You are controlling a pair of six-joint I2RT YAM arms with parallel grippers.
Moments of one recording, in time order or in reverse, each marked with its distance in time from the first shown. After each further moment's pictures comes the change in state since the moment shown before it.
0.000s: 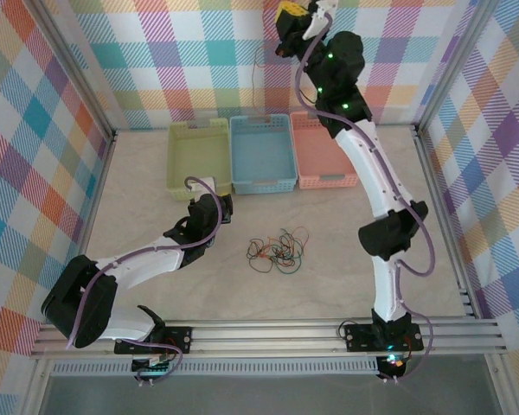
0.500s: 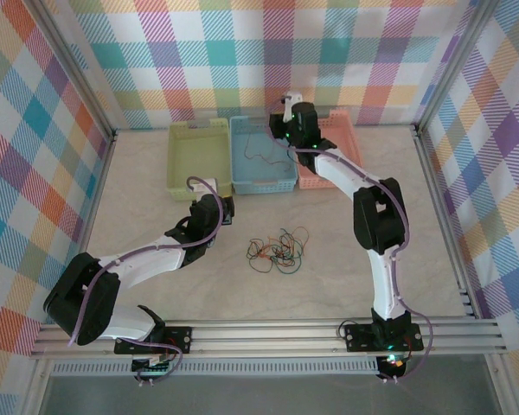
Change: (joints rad) left arm 0.000 0.018 0.001 -0.007 0.032 -0.006; right arm -0.030 0.061 -0.704 0.076 0.067 0.017
